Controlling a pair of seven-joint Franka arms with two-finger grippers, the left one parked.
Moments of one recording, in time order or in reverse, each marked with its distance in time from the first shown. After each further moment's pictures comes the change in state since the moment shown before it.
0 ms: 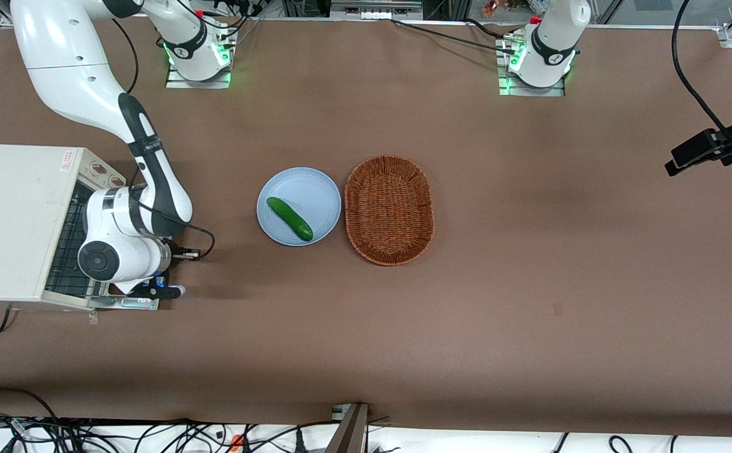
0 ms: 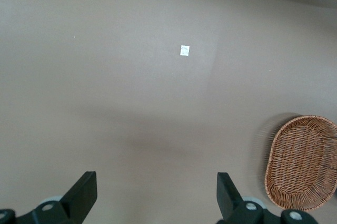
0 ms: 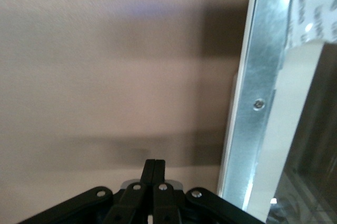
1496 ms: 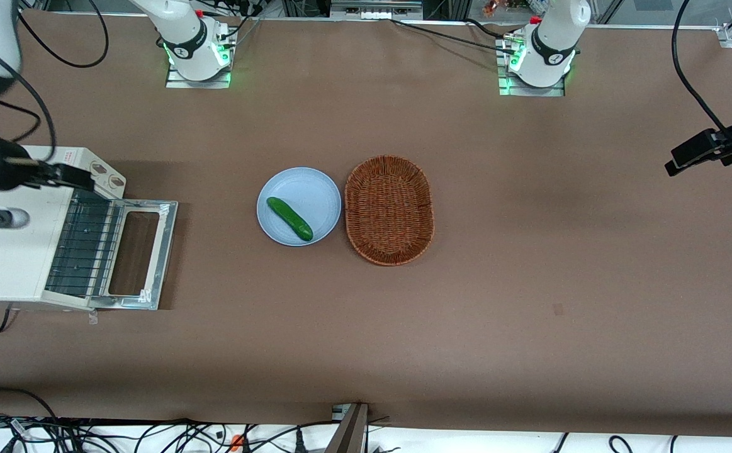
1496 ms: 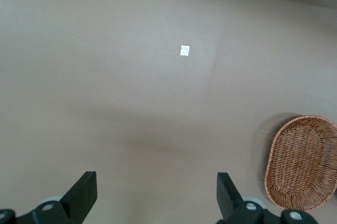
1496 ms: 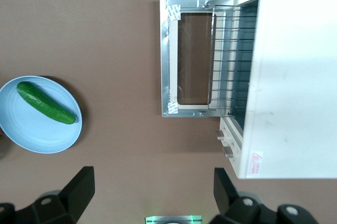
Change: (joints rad) arm -0.044 -0.493 -0.054 0.224 0.004 -0.612 -0.068
